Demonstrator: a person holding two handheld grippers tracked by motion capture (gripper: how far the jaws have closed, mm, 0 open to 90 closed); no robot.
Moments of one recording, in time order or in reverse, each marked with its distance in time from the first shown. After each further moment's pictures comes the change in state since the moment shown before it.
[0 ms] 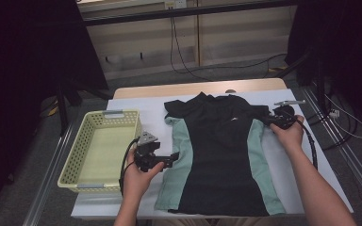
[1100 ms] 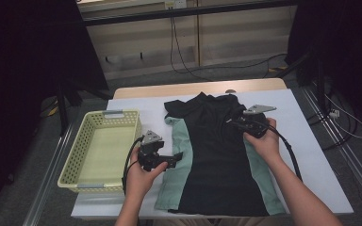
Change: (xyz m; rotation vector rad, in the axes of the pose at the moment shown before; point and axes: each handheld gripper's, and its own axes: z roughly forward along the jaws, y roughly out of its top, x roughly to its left) left arm -0.008 0.006 0.004 0.012 -0.020 0.044; right arm 0.105 0.010 -0.022 -0.095 0.204 -0.237
